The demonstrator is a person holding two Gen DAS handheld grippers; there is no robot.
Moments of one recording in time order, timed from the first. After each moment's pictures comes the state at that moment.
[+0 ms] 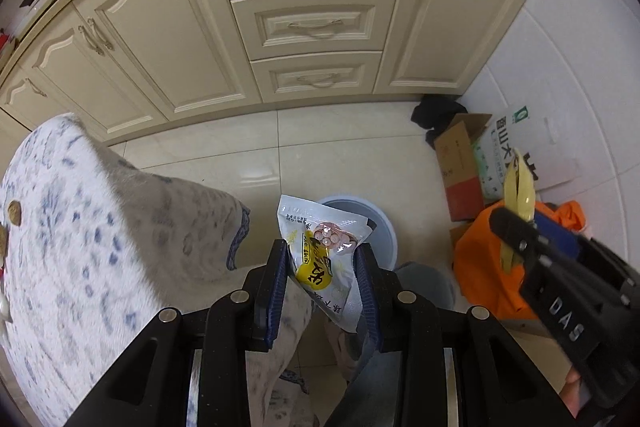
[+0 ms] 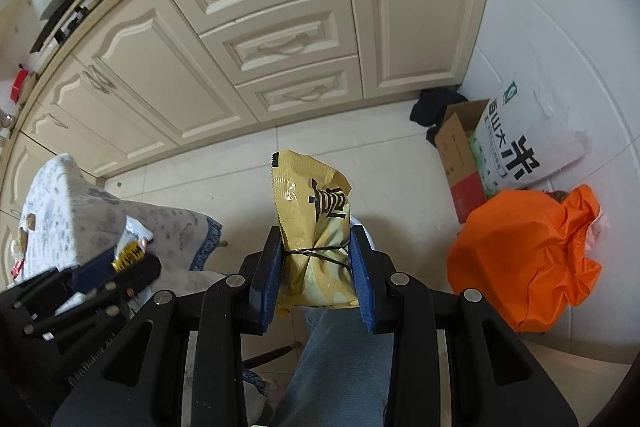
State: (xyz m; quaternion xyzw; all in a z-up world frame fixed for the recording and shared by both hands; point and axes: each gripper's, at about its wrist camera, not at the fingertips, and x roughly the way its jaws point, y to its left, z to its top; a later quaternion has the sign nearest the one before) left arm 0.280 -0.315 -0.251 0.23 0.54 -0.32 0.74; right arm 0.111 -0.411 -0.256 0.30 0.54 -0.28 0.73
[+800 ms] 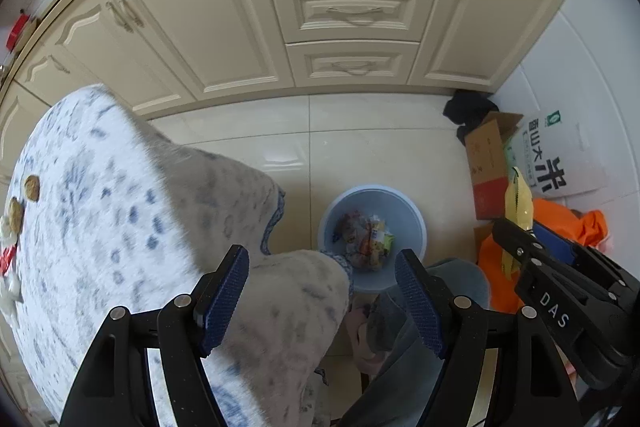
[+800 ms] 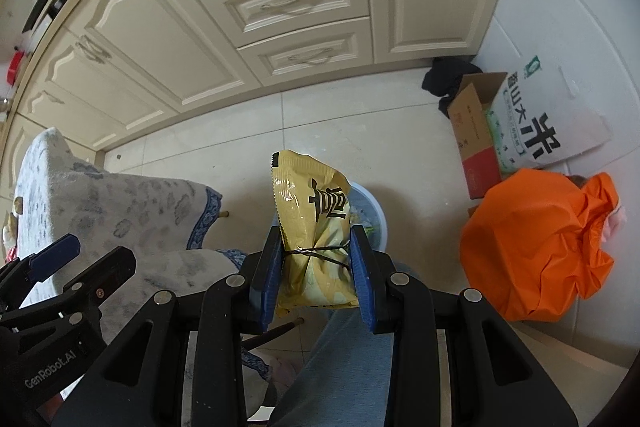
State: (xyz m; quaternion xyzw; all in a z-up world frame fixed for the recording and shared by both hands) left arm 0.301 -0.304 -0.265 0.23 0.56 -0.26 0.75; right arm 0.131 -0.401 -0.288 0.32 0.58 -0.24 0.71
